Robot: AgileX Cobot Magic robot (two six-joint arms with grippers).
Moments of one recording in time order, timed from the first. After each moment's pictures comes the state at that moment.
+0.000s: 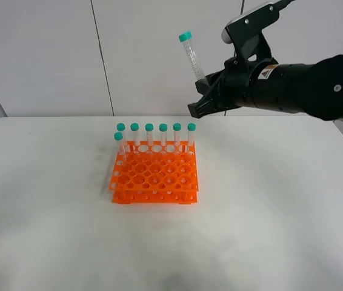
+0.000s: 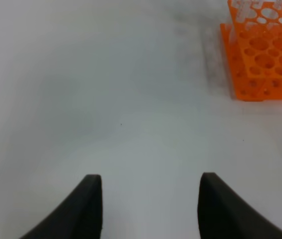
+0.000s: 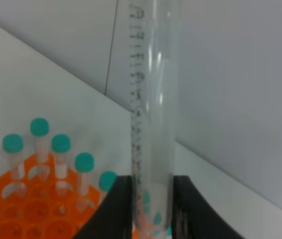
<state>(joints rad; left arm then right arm) 0.03 0.00 -0.57 -0.04 1.17 0.02 0.50 1.47 -0.95 0.32 -0.09 -0.55</state>
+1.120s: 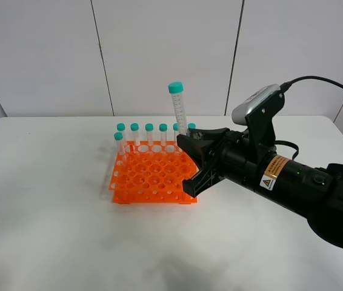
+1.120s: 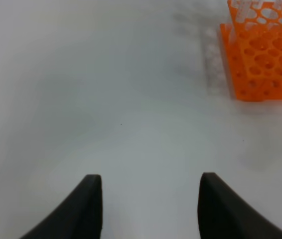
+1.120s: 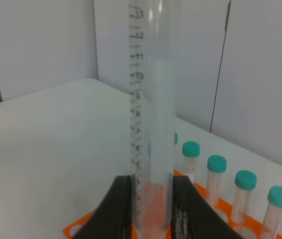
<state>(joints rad) 0.03 0.00 -0.57 -0.04 1.17 0.02 0.61 1.47 -0.47 -0.21 -0.81 0.09</state>
